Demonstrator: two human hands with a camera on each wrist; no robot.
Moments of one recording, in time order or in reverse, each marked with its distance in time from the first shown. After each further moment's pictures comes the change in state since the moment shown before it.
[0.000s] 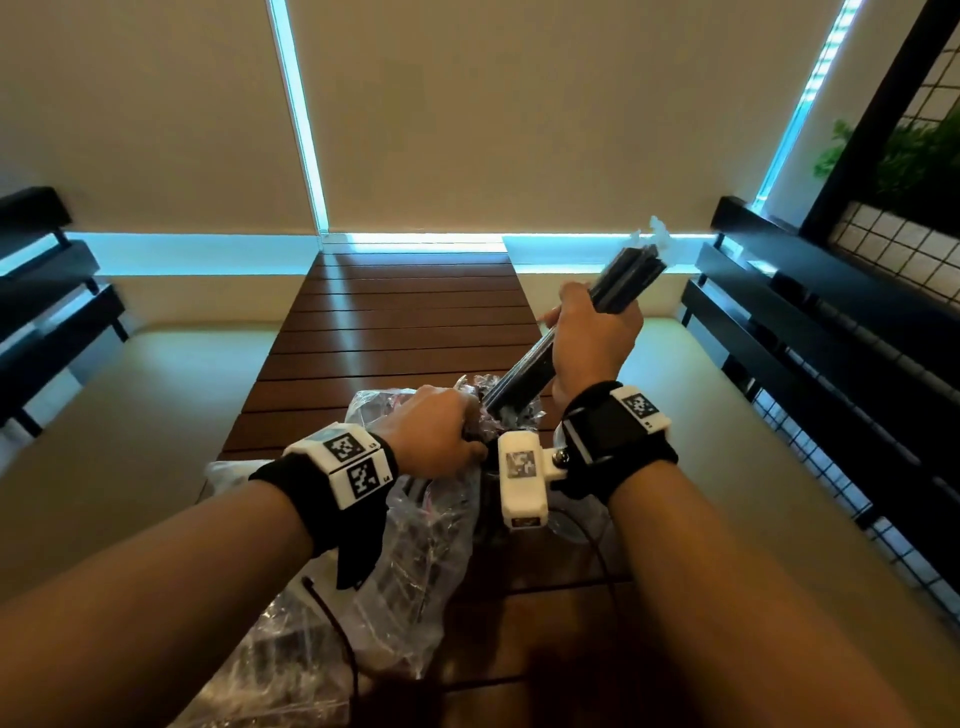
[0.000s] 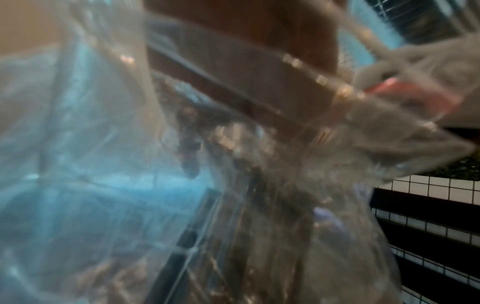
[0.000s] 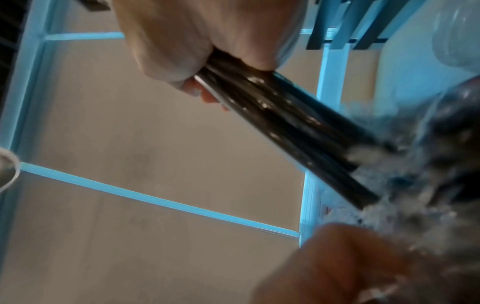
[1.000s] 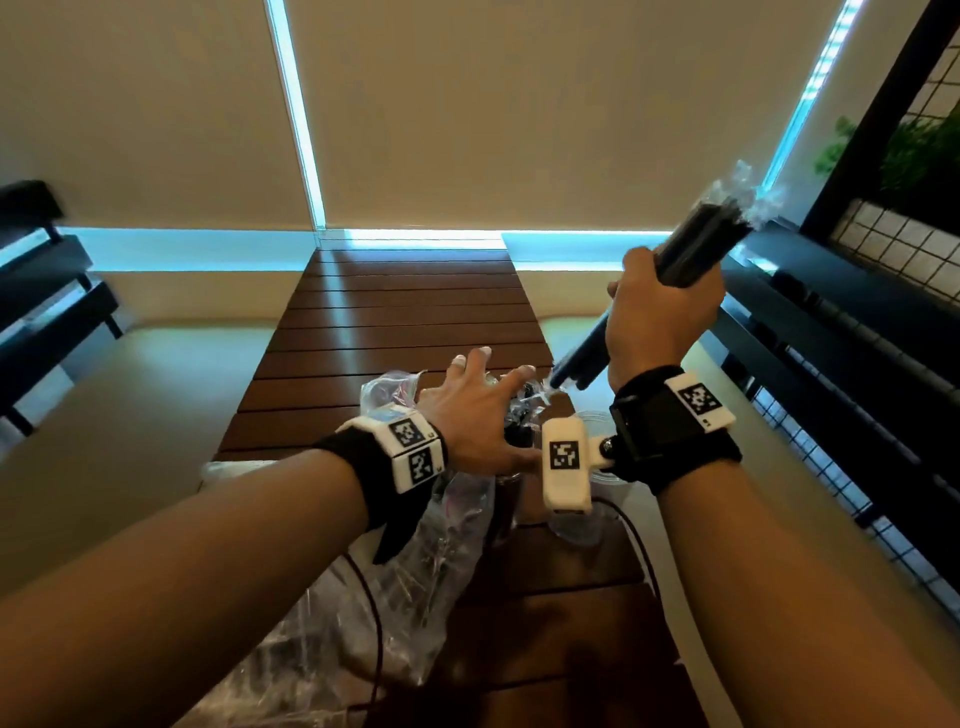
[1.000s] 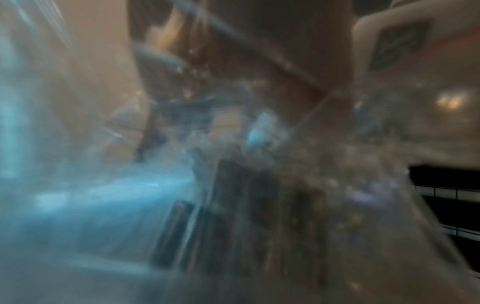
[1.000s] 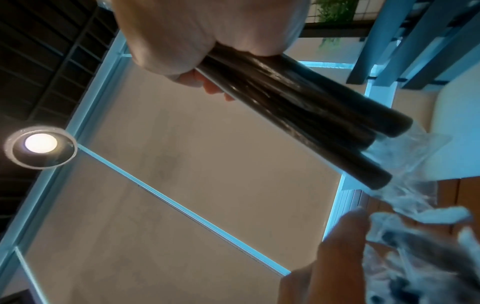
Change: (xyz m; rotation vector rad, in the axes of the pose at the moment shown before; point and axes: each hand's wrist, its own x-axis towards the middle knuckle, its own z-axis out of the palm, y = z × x) left_hand 0.018 0.028 -0.001 0.132 -0.113 -0.039; right_hand 0.010 -0.034 -0.017 -0.027 0.147 -0.300
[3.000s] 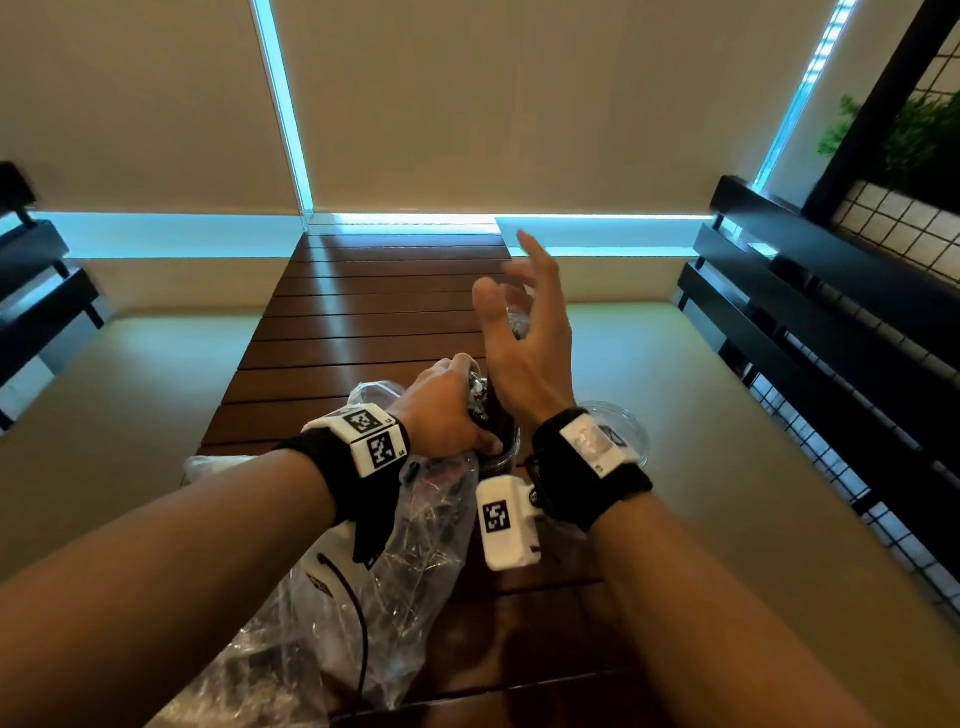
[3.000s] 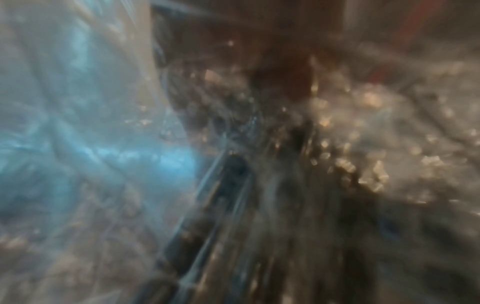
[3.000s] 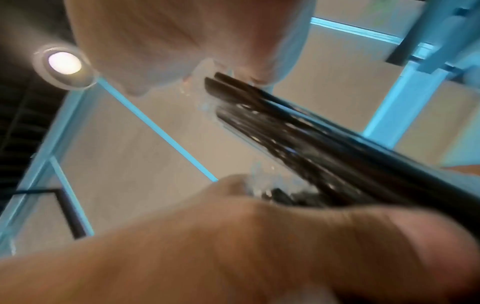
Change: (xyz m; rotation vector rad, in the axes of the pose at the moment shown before) left_hand 0.025 -0.040 0.025 -0.326 0.093 -0.118; right_hand -0.055 0.070 0.019 -0.154 -0.596 -0.258
